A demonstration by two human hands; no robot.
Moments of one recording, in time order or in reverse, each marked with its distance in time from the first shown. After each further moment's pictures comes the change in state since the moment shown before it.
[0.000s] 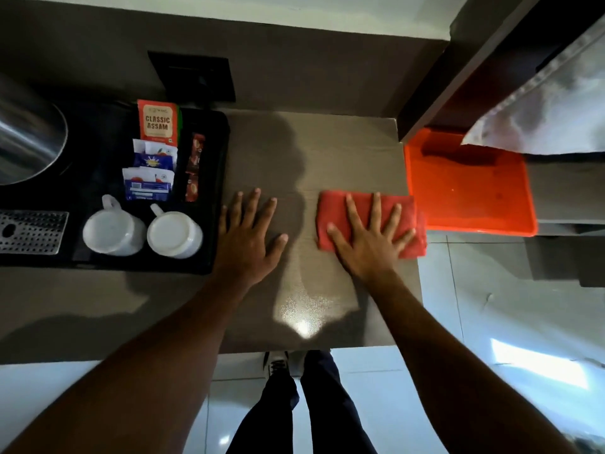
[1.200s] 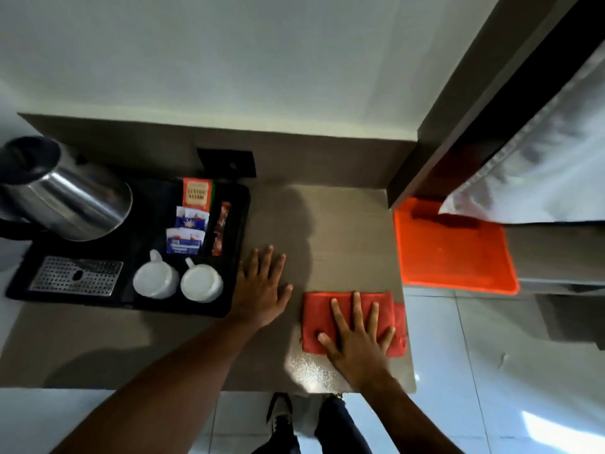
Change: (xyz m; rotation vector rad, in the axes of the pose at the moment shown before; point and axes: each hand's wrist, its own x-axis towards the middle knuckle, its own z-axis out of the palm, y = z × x) left_hand 0.003 0.020 -0.037 0.152 -0.234 -0.044; right_hand -0.099 0.011 -0.014 -0.075 -0.265 -0.159
